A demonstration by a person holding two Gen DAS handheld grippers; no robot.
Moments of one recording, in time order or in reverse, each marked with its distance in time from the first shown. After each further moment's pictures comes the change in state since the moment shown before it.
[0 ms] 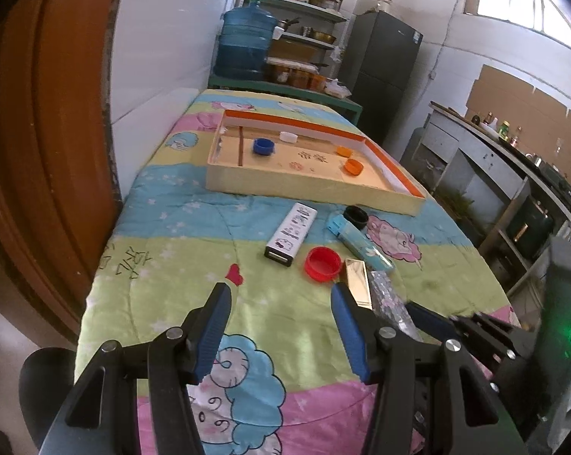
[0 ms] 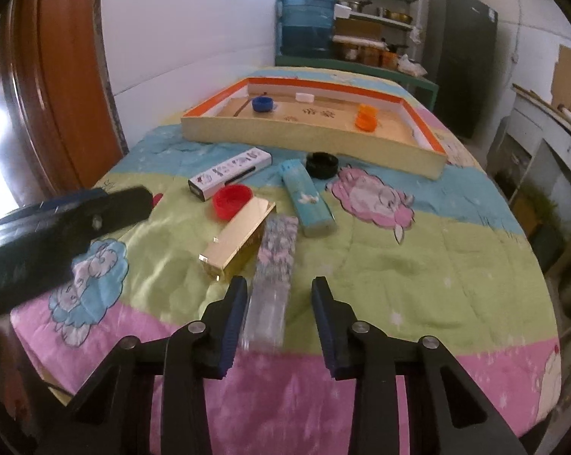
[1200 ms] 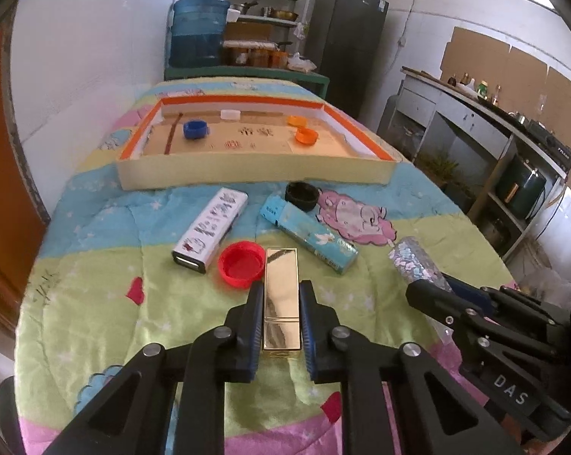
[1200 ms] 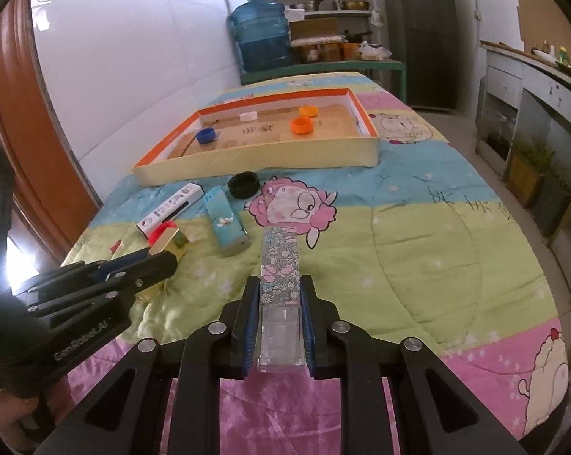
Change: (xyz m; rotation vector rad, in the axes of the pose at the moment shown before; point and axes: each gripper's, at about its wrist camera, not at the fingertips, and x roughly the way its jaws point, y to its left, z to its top) left arm 0.044 -0.051 0.002 0.122 0.058 -0.042; right arm -0.015 -0.079 -0.005 0.209 -0.053 0.059
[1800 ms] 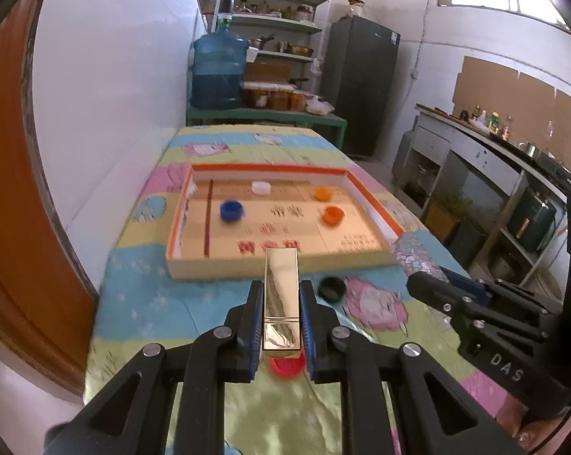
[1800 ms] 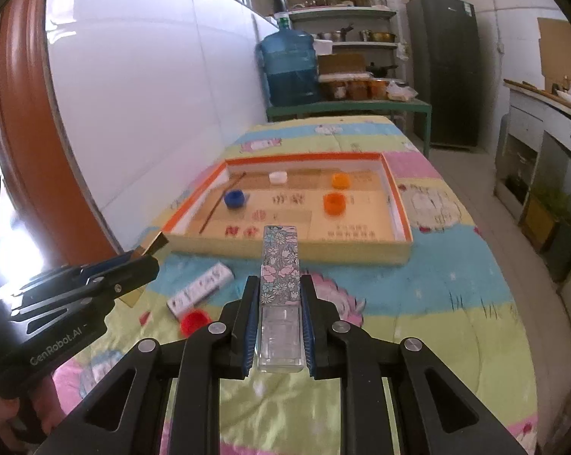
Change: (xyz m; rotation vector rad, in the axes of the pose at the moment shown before) left arm -0.034 0.019 0.066 -0.017 -0.125 0.065; right arm -0.008 0.019 0.076 -0.073 -0.104 0.068
